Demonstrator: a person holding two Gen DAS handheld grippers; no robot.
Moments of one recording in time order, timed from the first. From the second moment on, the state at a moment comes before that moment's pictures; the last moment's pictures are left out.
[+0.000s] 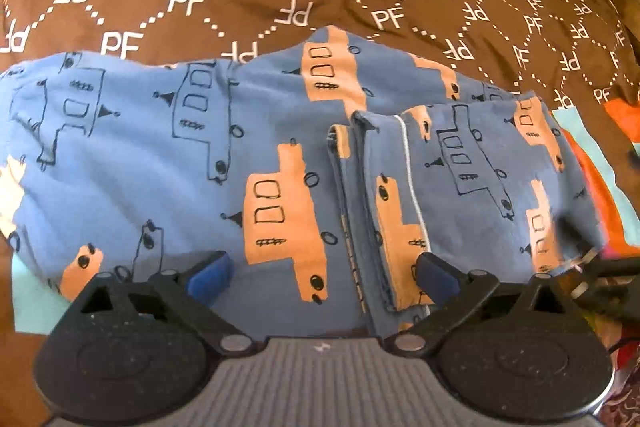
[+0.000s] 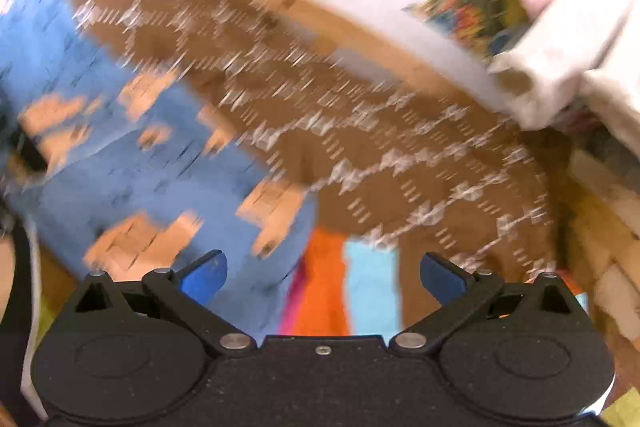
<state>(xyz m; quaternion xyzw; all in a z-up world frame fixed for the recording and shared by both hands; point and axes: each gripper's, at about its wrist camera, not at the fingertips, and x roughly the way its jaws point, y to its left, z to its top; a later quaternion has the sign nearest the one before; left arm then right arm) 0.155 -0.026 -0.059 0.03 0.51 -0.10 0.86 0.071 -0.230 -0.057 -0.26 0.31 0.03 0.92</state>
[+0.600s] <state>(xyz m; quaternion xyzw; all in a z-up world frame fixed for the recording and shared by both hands) 0.132 0.108 0.022 -0.06 0.48 -0.06 0.87 0.066 -0.192 -0.028 -0.31 0.25 0.07 0.91</state>
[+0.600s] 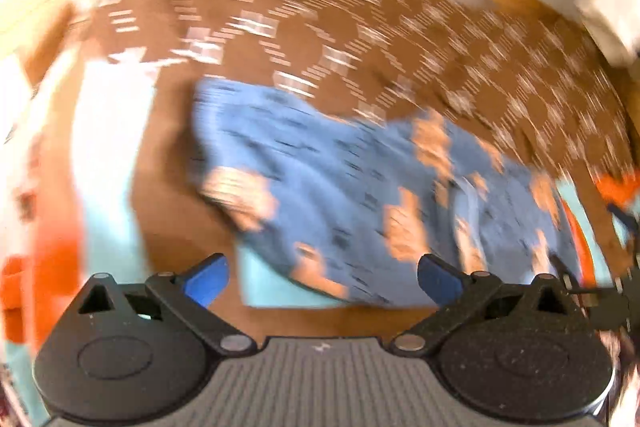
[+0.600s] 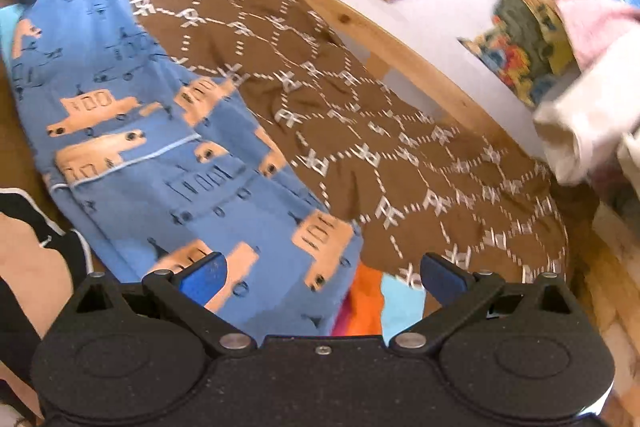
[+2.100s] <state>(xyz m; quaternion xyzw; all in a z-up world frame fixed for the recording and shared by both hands) 0.151 0.139 -0.007 -0.13 0.34 0.01 0.93 0.086 -0.143 -0.032 -0.29 0.28 0.19 0.90</state>
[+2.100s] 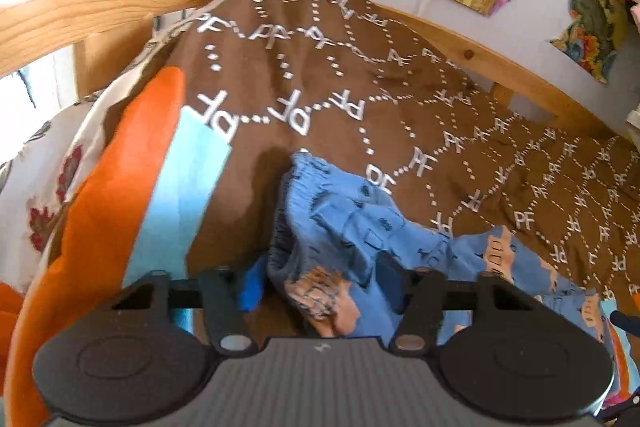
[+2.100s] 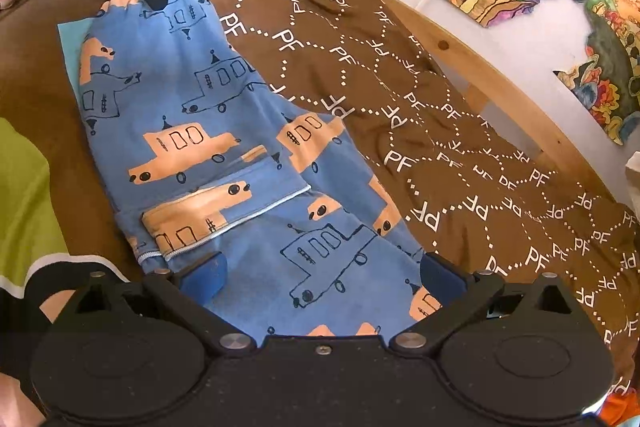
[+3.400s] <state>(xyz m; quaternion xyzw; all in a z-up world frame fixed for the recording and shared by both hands) 0.124 -0.060 0.040 0.01 0.27 -0.24 0.93 0.097 -0.271 0.005 -0.19 0.26 0.07 0.94</state>
